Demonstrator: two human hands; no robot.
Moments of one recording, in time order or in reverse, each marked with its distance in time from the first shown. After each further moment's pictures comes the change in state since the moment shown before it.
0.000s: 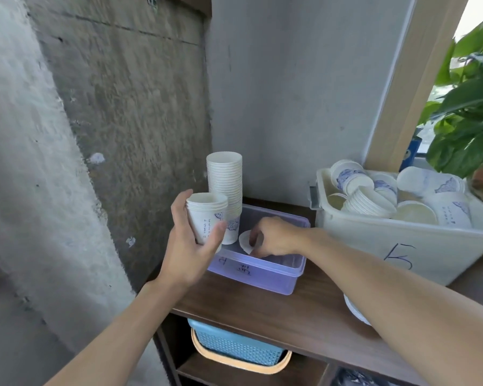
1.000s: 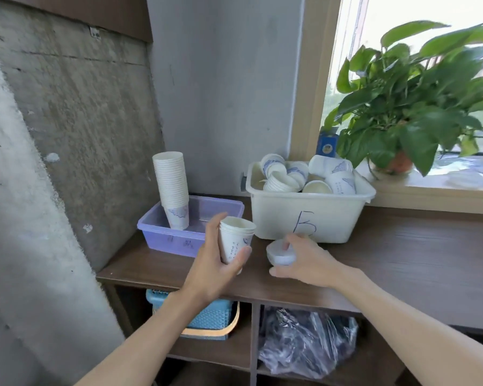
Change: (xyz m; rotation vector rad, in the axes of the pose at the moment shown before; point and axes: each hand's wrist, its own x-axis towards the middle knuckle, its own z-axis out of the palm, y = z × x) left_hand -0.094 0.088 0.090 -0.056 -0.330 -0.020; right_hand -0.210 0.079 0.030 0.218 0.273 0.292
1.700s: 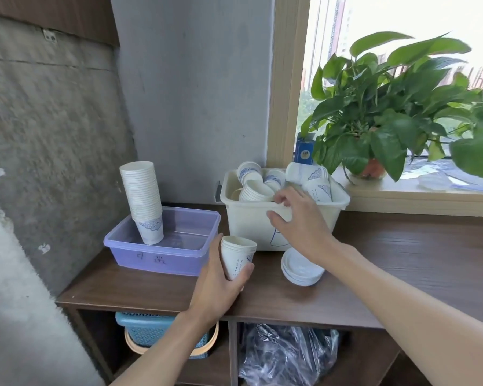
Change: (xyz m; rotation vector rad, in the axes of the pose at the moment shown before) left_hand 0.013 -0.008 0.059 0.010 -0.036 -0.180; right_hand 0.028 0.000 -0.058 0.099 0.628 -0.291
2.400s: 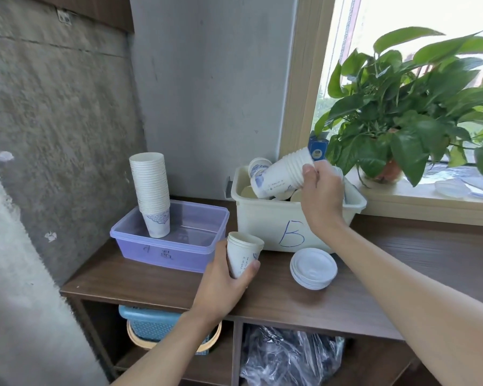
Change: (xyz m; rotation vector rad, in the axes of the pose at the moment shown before) left_hand 0.005 -0.018 0.001 -0.031 0.025 -0.036; right_hand 0.043 -0.011 0.000 0.214 0.381 0.202
